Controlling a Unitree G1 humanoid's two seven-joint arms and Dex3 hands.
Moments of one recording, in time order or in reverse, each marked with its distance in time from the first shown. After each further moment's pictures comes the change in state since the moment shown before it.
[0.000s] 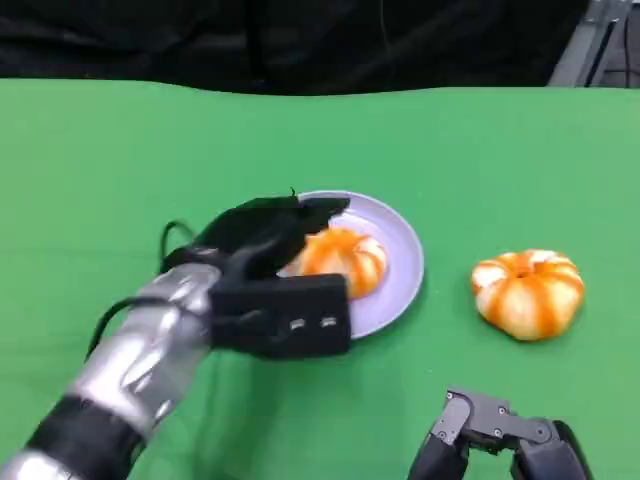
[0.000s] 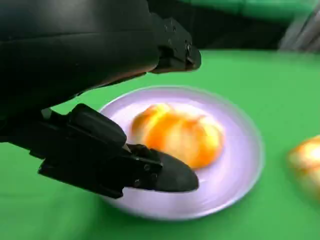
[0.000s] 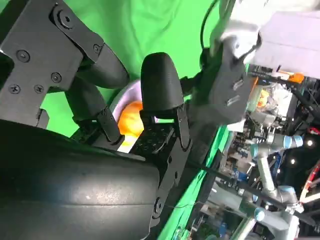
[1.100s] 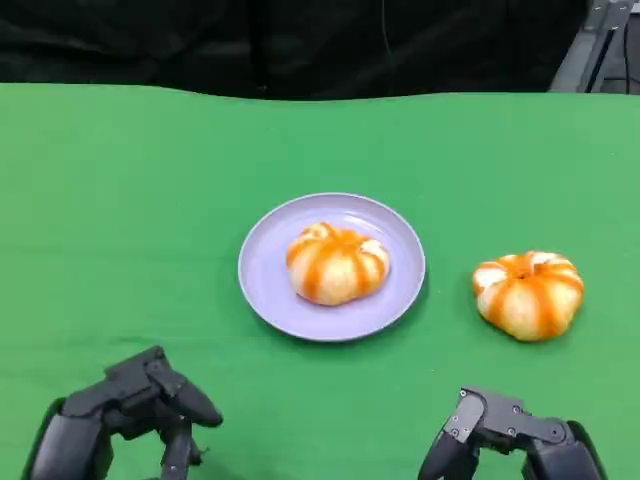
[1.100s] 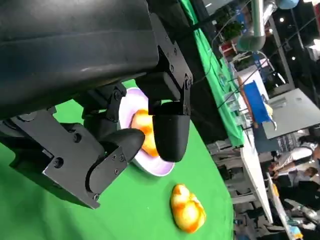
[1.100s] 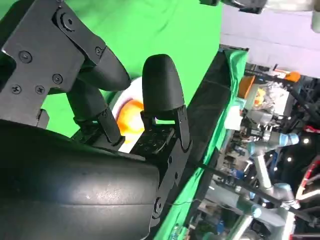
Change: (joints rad) left arm 0.902 -0.060 0.359 -0.641 -0.531 -0.199 -0.061; right arm 0.013 -0.019 -0.021 -0.028 0.025 0.003 0.022
